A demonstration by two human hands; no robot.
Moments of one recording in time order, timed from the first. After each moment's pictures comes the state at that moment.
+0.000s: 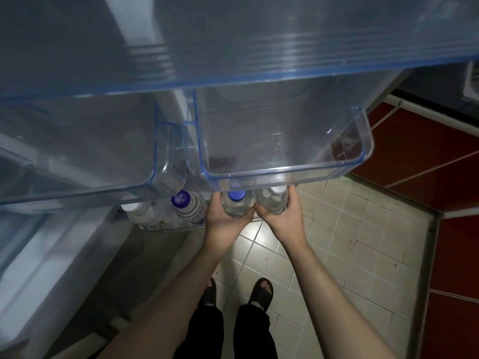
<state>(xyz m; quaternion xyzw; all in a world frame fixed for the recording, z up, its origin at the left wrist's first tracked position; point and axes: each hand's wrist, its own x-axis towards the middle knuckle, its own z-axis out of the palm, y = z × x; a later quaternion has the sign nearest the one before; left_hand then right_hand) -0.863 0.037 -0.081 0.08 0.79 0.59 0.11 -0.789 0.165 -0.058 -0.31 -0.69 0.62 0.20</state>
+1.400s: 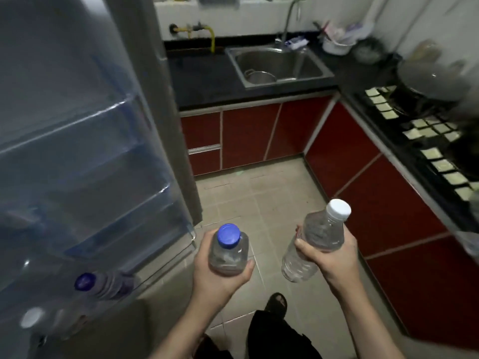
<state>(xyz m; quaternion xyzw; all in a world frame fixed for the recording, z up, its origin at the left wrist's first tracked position) -0.694 0.010 0.097 0.41 0.58 0.60 0.35 -0.477 0.092 0.111 -0.52 -0.56 0.46 0.46</state>
